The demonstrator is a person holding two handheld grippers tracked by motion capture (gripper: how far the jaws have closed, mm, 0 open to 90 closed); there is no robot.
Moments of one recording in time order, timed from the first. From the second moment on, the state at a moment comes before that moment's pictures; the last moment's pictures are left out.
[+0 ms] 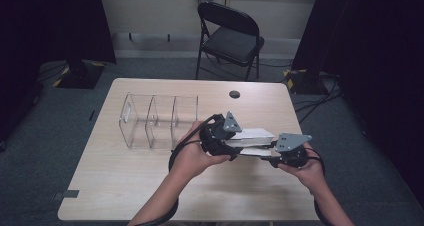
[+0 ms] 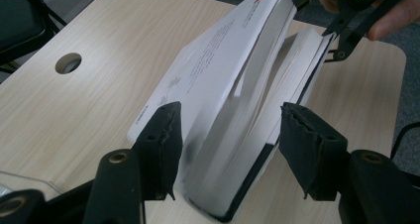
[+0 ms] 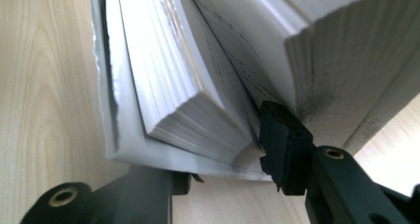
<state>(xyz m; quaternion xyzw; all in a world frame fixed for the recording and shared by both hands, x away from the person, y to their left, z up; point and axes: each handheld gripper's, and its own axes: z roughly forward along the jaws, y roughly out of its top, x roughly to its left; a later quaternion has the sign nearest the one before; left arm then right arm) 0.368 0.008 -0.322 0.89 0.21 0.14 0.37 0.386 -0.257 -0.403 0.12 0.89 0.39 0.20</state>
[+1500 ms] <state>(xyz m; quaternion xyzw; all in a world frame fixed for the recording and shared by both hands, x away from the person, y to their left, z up) 0.368 0.058 -0.414 0.89 0.29 0.08 0.34 0.390 -0.242 -0.356 0.05 0.94 0.31 0.14</state>
